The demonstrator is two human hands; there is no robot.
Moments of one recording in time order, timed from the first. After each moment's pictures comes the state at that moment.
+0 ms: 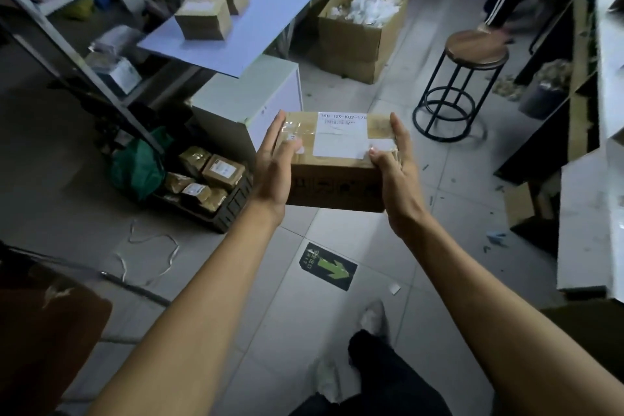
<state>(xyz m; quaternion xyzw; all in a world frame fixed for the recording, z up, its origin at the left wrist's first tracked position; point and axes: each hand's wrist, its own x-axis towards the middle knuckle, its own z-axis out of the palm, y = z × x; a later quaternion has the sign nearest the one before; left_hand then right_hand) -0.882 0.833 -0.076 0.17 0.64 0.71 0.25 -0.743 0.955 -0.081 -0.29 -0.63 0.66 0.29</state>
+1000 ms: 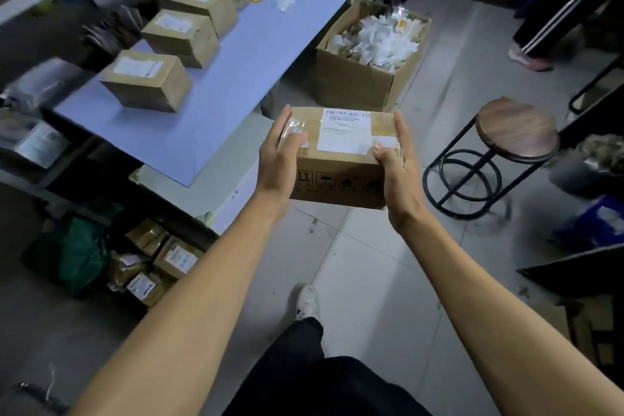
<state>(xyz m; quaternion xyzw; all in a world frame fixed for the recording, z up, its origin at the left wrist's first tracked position) -1.273 1.263 -0.101 0.11 0.65 0.70 0.27 -1.143 1.384 -0.107 -0.33 -0.62 0.66 0.25</state>
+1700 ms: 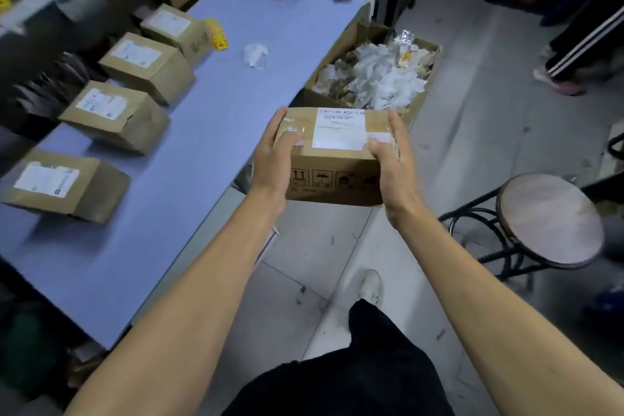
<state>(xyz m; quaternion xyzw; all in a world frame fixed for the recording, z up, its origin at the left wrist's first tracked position) -1.537 1.592 -0.124 0.05 0.67 0.68 0.29 -1.409 1.716 -0.133 -0.35 -0.62 0.67 0.23</state>
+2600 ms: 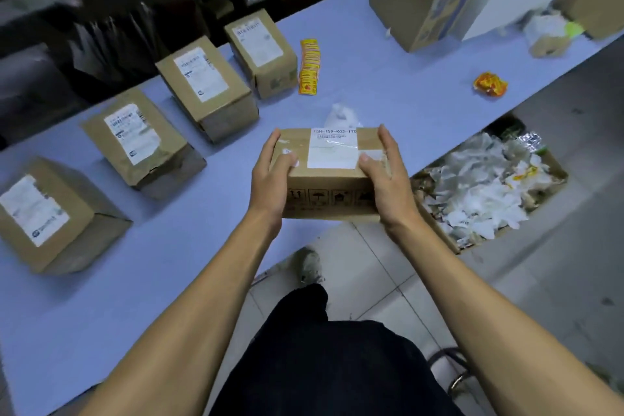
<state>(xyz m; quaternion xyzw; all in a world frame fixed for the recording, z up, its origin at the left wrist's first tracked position) -1.862 1.687 -0.173 -0.18 0.66 0.71 0.16 -1.816 1.864 -0.176 -0.21 -0.72 0.66 0.00</state>
